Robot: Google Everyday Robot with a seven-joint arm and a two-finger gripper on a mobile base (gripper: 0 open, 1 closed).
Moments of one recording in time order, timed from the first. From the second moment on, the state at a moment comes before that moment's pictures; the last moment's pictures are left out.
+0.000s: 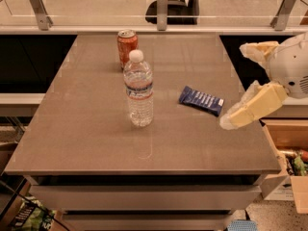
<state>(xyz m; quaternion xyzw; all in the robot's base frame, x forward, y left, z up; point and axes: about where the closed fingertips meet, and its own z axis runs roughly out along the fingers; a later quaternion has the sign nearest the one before) 0.449 -0.154 0.962 -0.52 0.74 0.16 0.40</state>
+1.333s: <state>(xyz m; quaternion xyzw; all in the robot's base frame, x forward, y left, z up) 0.476 -0.113 0.912 -0.49 0.70 0.24 0.46</state>
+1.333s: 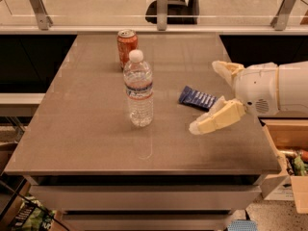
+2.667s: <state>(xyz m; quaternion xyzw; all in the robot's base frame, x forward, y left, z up) 0.500 -0.046 0.902 -0.51 0.62 0.33 0.50</state>
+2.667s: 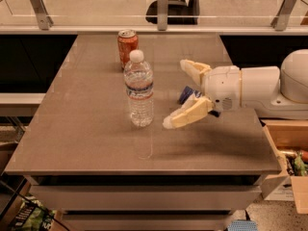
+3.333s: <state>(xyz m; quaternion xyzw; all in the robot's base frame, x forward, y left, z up) 0.504 -0.009 0.907 -0.52 0.60 0.36 0.50</state>
